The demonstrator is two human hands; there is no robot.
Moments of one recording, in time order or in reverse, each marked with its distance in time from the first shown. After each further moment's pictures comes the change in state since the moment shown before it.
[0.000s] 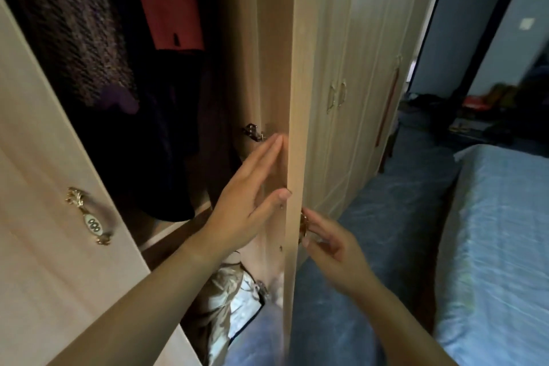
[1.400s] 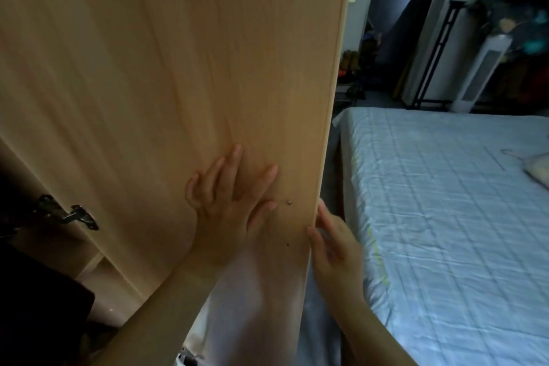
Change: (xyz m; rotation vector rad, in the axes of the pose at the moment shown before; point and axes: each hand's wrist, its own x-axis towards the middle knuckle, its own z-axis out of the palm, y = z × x) left_hand 0.178 -0.069 0.235 0.430 0.266 0.400; right_hand 0.059 0.103 -0.164 -0.456 0.868 -0.087
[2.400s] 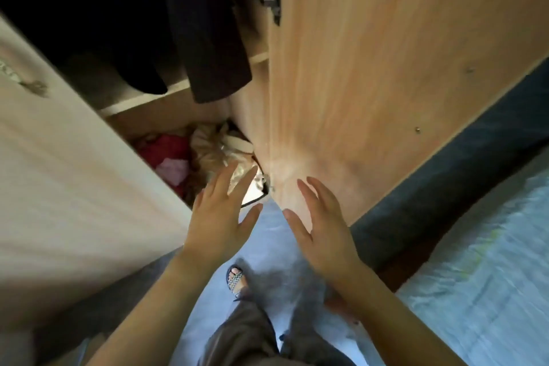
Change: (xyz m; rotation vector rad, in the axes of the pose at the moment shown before) left_hand -0.224 0.114 -0.174 0.187 -0.712 -1.008; right_hand -0.145 -0.018 -0.015 -0.170 -1.169 -0.124
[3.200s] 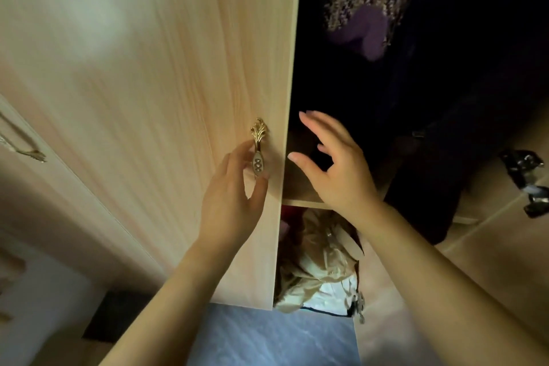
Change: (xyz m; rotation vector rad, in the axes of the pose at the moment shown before) left_hand 0.065 -0.189 -0.168 -0.121 0.789 -0.484; right_hand 0.285 -0.273 0.086 0.486 -0.189 -0.802
